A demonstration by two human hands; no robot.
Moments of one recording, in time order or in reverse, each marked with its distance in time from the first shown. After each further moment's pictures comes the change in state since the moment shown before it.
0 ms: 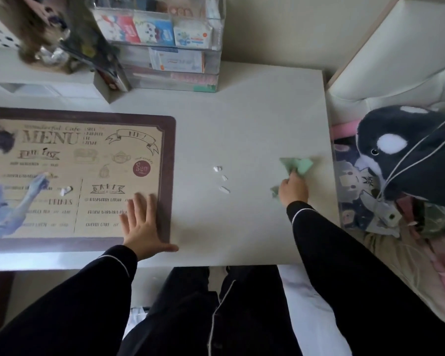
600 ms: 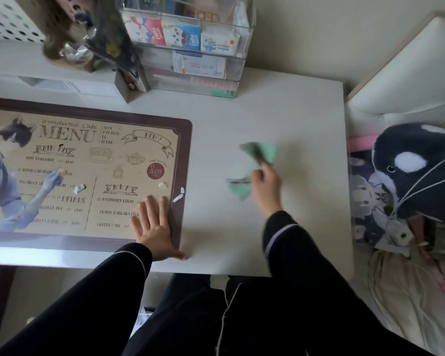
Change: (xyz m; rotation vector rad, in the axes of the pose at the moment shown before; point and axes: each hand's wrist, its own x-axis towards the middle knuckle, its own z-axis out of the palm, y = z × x) left_hand 0.002 0.012 -0.015 0.030 -0.188 -0.099; right_hand -0.053 -0.099 0.023 0.457 -0.022 -0.340
